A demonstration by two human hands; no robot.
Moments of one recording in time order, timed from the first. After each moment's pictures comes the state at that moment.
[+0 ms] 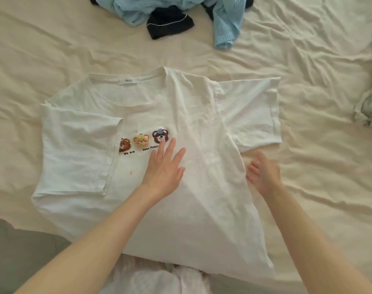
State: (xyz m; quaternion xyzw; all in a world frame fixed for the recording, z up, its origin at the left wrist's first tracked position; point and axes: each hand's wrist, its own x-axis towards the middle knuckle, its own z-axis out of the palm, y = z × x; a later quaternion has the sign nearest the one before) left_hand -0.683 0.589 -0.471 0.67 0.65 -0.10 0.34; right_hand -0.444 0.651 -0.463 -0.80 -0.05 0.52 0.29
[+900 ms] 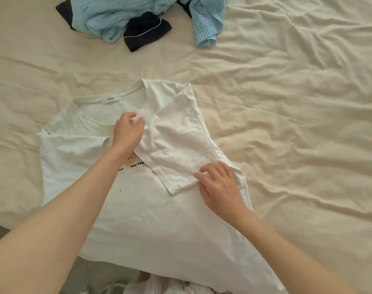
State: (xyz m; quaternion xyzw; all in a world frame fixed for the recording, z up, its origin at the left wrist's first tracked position) left_hand -0.719 0.707 -0.473 0.32 0.86 0.14 0.37; right_hand -0.470 0.613 -0.513 -0.47 -0.84 0.20 0.19
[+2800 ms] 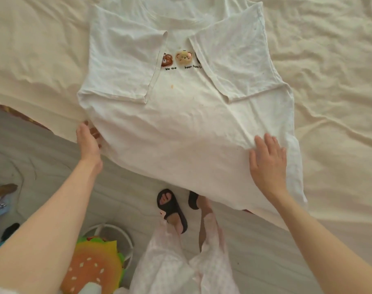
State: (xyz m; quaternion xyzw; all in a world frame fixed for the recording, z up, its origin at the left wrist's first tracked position) left_hand -0.848 0.368 -0.533 0.06 0.85 0.42 0.31; right_hand -0.455 0.438 -0.506 -0.65 -0.74 0.17 0.00
